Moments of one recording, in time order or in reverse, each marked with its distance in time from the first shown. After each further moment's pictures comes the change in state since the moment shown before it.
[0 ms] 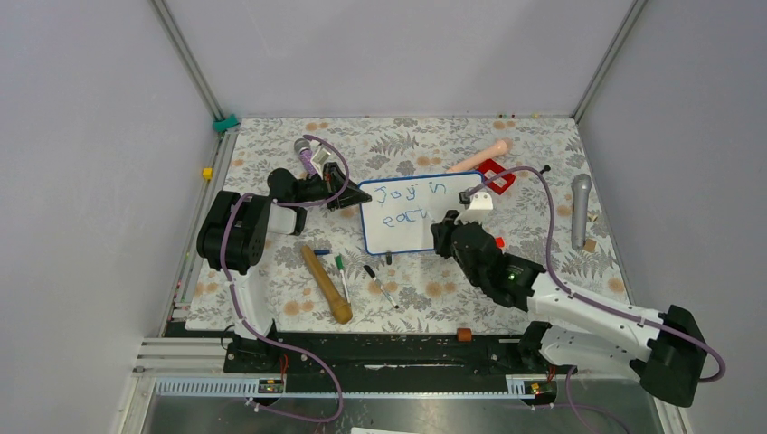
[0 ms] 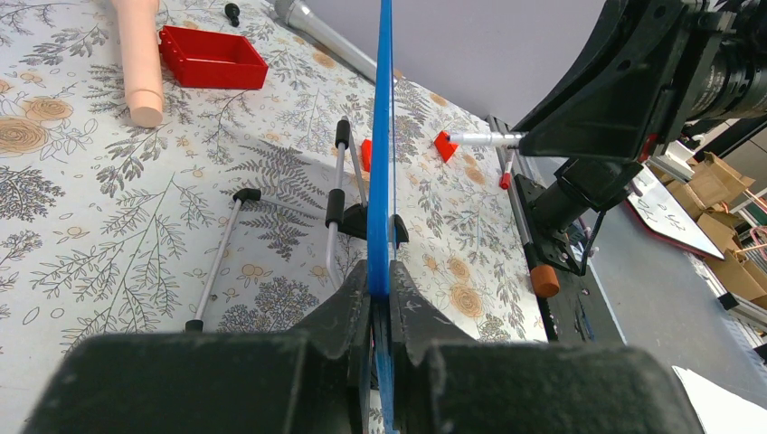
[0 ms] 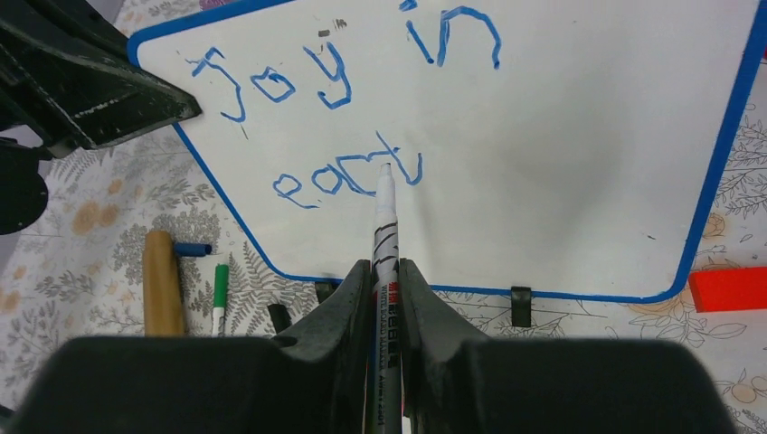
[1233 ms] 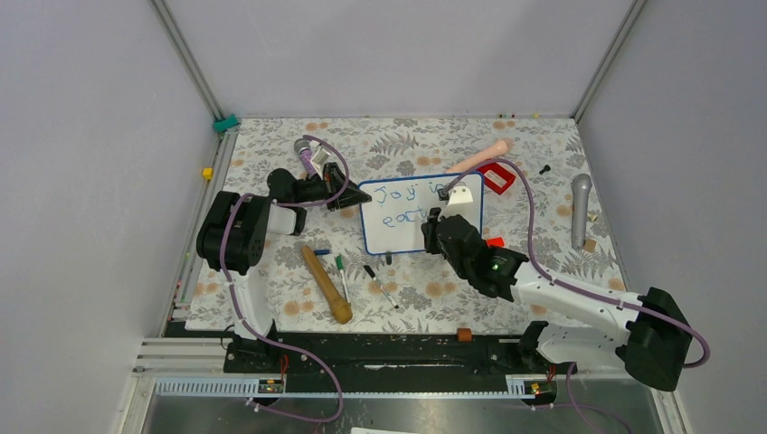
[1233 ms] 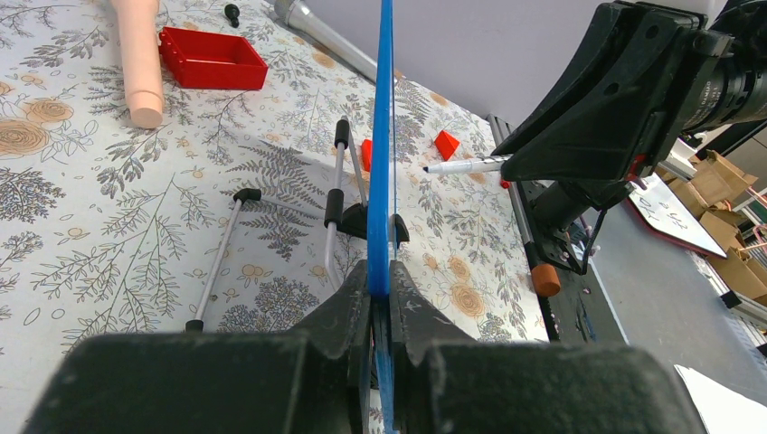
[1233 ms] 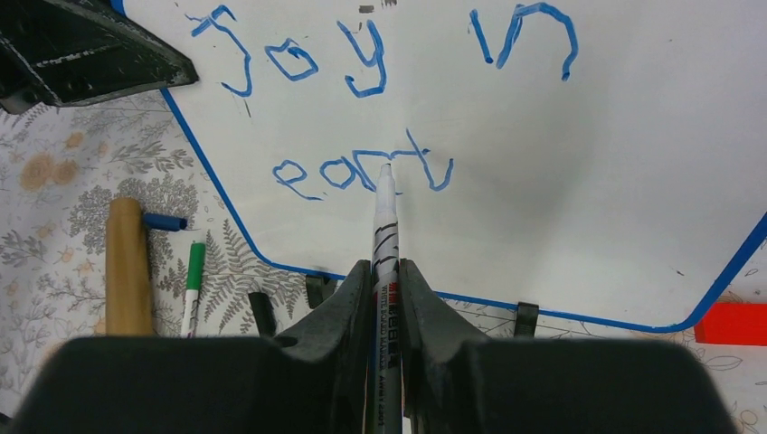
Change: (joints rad) left arm 0.000 -0.005 -0.004 0.000 0.001 0.006; right arm 0.000 0.097 0.054 0.006 -0.038 -0.082
